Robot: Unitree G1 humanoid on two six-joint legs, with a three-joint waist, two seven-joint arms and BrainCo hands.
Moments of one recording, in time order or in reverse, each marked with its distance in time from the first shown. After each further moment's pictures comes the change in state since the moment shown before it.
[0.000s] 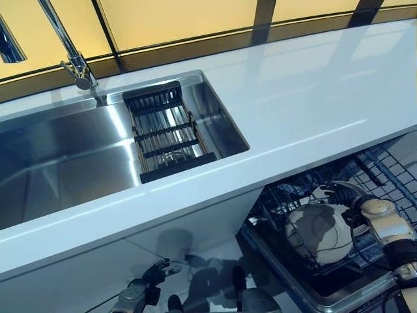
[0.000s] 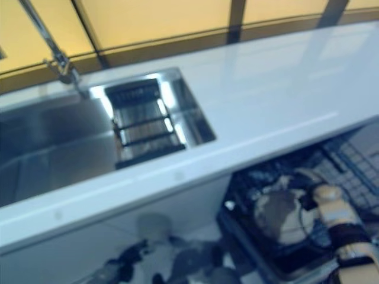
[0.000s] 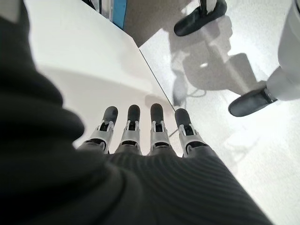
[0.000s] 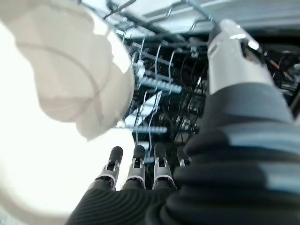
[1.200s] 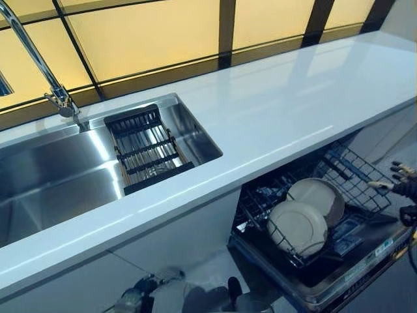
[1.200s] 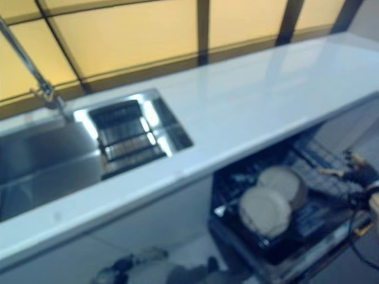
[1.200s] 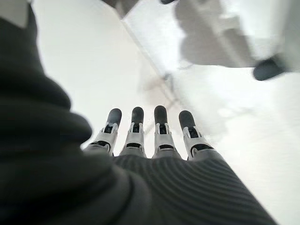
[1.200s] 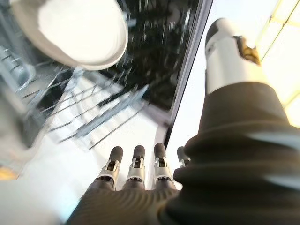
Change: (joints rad) left arm -0.085 -0.039 0.083 0.120 0.096 0.144 0.172; right arm 0.204 -0.140 -0.340 -0.005 0.267 -0.096 -0.215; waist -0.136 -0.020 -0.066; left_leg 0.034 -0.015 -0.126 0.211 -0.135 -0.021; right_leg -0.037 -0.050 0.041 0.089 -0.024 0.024
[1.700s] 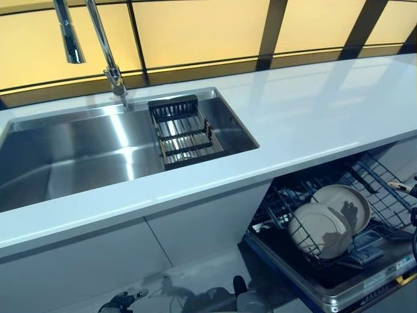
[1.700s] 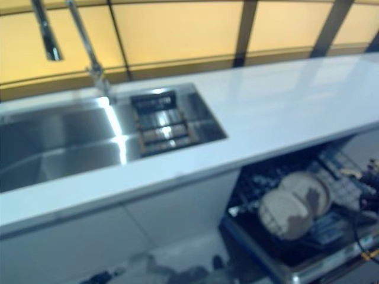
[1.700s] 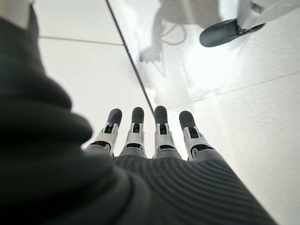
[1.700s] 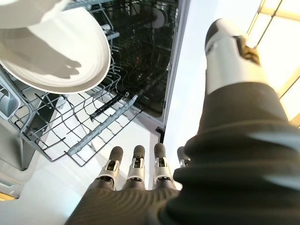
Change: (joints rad) left arm 0.092 0.091 0.058 0.028 -0.037 0.043 0.056; right arm -0.110 0.009 0.028 0.266 0.038 -0.019 -0.087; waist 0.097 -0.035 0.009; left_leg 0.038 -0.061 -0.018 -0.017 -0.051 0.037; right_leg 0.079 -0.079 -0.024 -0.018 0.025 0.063
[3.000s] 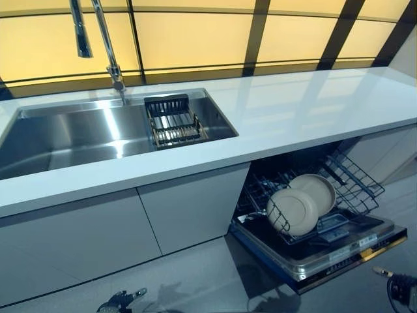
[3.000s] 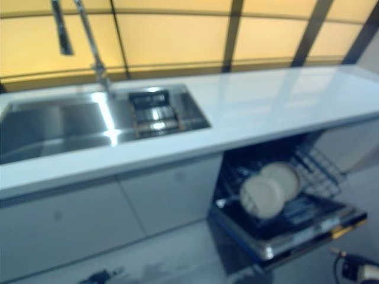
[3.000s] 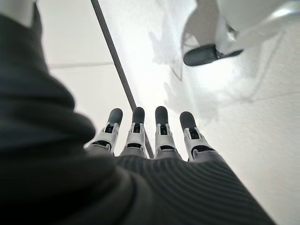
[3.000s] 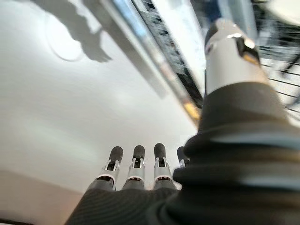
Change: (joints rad) left arm 0.037 0.044 -0.003 0.020 -0.038 0.017 0.009; right arm 0.142 0.238 -0.008 0.431 -0.069 0.149 -0.027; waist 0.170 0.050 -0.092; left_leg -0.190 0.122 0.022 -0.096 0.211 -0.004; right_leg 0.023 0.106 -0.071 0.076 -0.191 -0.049
